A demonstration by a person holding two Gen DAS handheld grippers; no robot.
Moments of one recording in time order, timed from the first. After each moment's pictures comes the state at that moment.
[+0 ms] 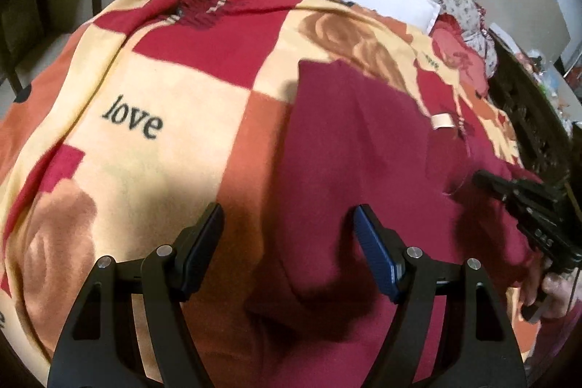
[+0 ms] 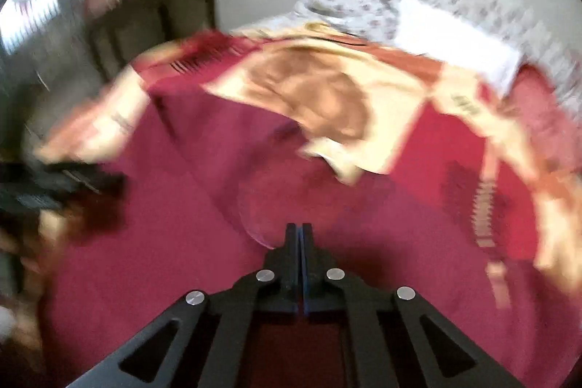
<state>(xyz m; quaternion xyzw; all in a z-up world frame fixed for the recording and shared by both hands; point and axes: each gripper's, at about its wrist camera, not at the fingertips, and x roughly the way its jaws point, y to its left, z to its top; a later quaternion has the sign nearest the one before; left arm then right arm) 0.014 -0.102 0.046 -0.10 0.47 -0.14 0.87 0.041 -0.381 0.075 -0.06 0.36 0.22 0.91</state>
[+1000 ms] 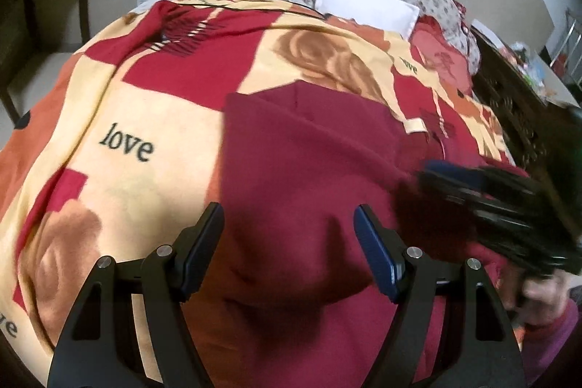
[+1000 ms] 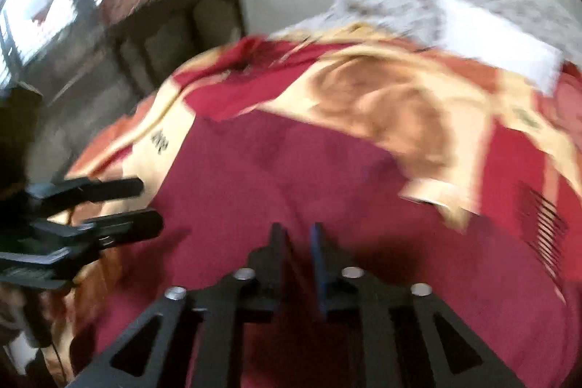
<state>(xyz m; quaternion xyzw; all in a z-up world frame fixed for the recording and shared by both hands) 0.007 -0.111 0.063 -0.08 0.45 -0.17 0.87 0.037 -0.347 0.080 -0.06 0.35 0.18 0.92</state>
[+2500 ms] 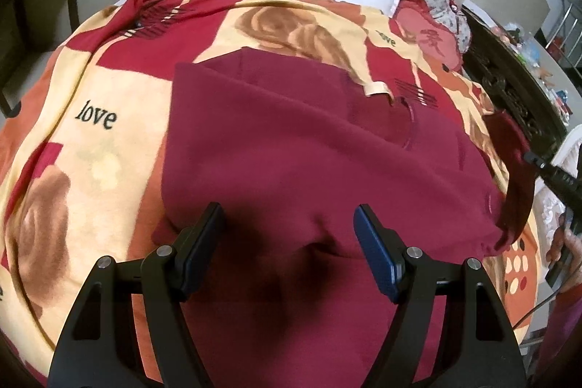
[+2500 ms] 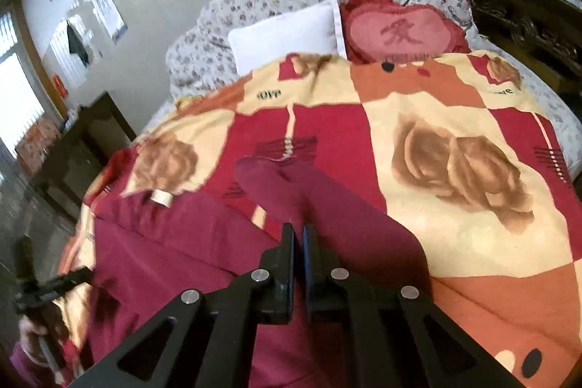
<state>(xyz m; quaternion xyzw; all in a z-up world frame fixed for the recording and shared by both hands) -0.024 -0.152 0.069 -0.06 0.48 -0.18 0.86 -0.065 -0.605 0.125 0.16 0.28 0.02 0.95</state>
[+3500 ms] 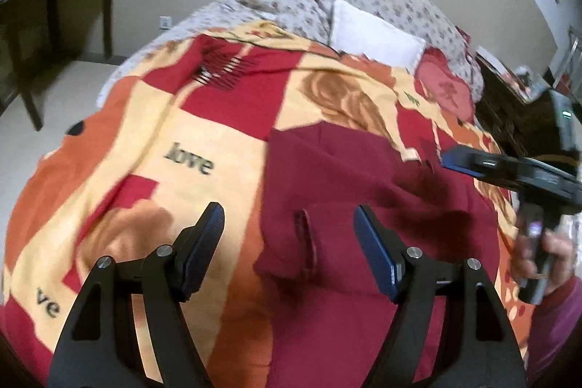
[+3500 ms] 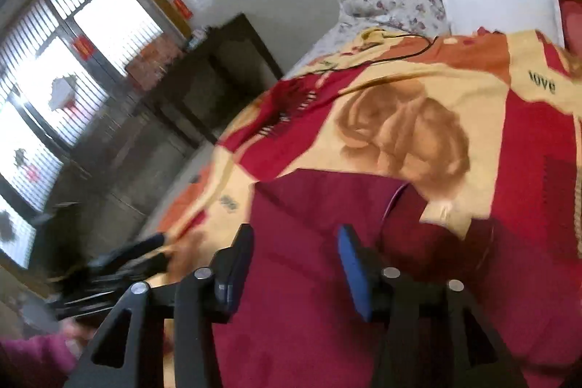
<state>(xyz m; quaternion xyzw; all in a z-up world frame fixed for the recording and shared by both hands) -0.023 -0.072 0.102 -0.10 0.42 -0.15 0.89 0.061 -0.356 0.125 0.12 0.37 0.31 0.87</state>
